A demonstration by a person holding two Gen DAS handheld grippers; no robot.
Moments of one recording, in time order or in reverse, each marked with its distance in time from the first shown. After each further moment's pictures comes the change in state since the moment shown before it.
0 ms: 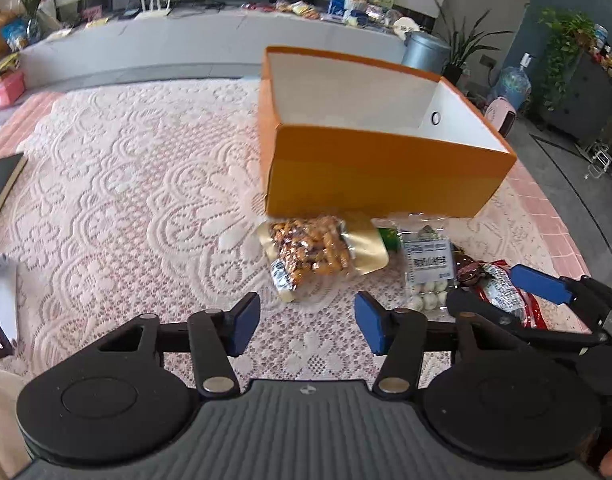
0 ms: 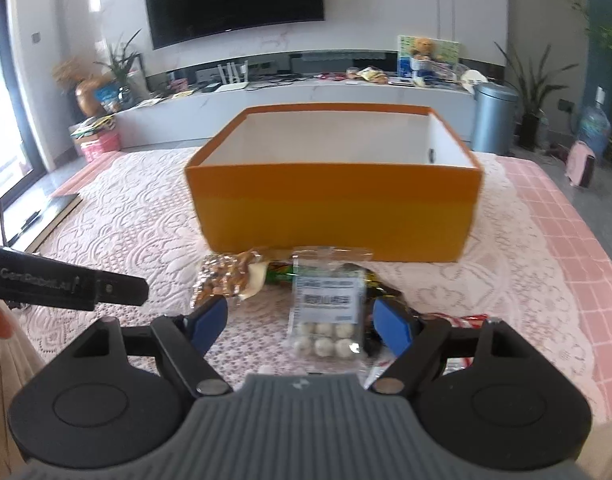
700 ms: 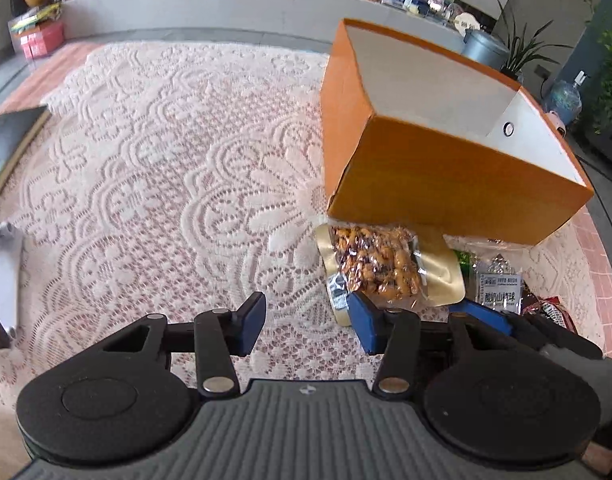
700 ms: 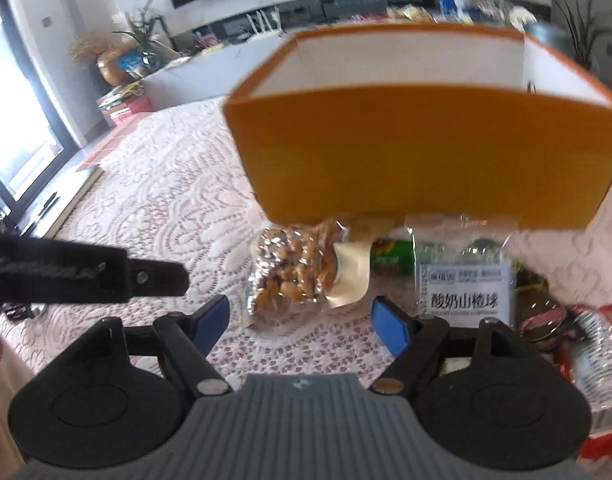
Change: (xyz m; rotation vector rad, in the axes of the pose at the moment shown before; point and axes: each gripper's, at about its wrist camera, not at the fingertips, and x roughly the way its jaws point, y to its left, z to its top) left arm 0.042 0.040 0.012 -0.142 0.079 0.077; right arm 0.109 0.038 0.010 0.075 0.177 0.140
